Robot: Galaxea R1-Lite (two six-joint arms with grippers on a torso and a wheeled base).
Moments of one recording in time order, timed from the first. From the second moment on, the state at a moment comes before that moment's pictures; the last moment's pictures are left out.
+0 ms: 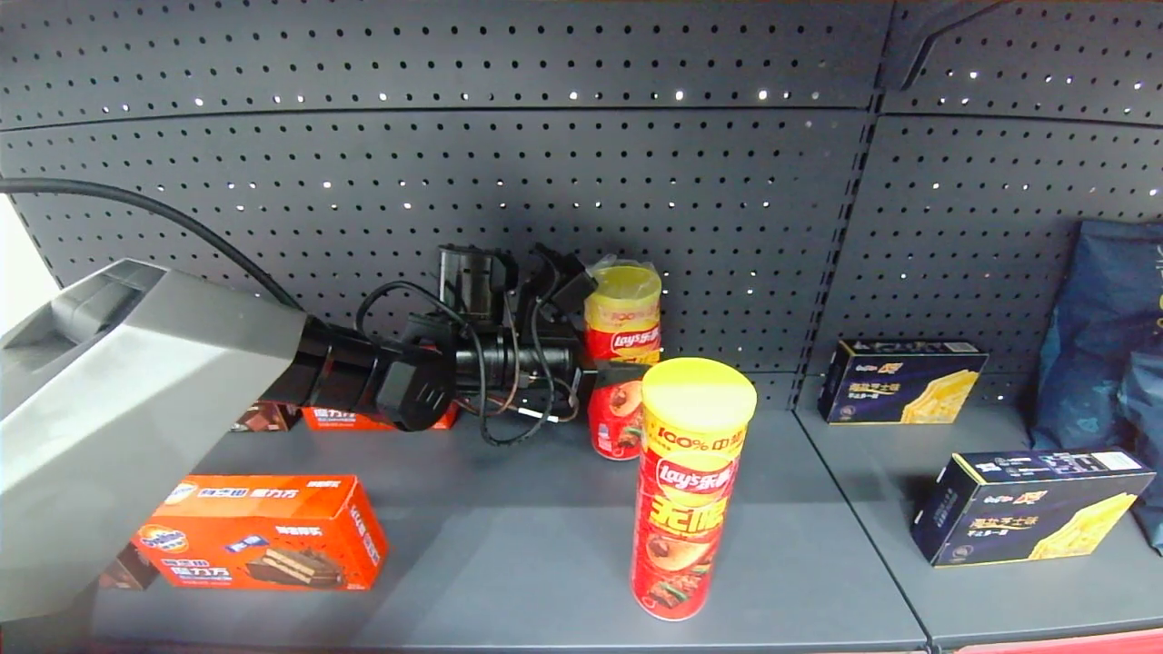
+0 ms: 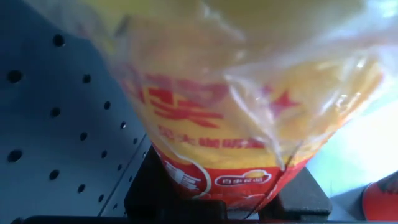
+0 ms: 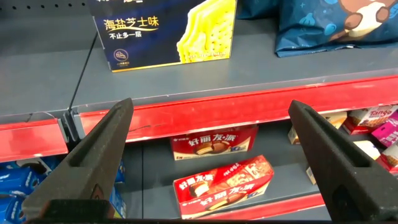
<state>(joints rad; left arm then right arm) -0.42 2.20 -1.45 -0.47 -0.76 0.26 -0.22 0.09 0.00 0.00 0.02 -0.01</state>
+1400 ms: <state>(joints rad) -0.42 2.06 -1.23 -0.52 -0.53 0.26 -0.22 0.09 0.00 0.00 0.02 -0.01</state>
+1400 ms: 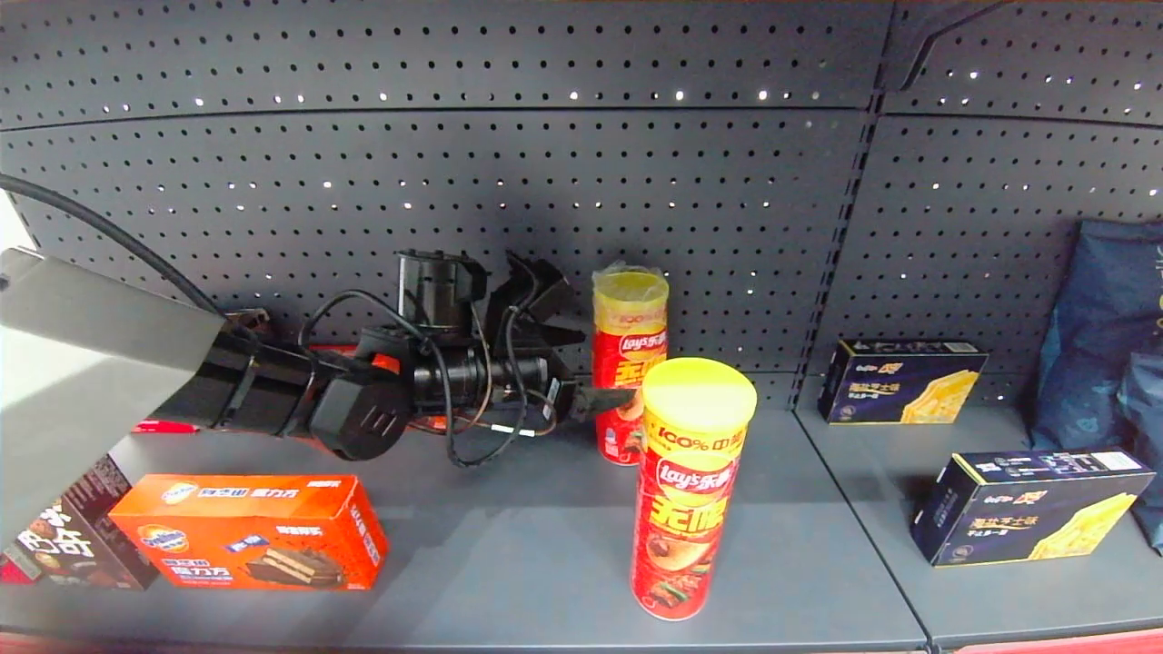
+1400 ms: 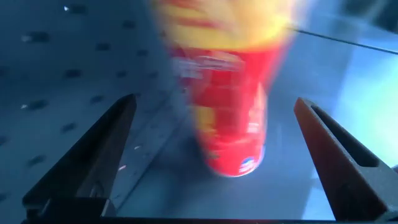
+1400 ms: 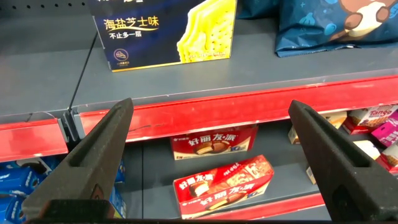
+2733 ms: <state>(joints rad) -0.36 2.01 -1.19 -0.52 -0.45 0.26 -0.22 0.09 0.00 0.00 0.02 -0.01</state>
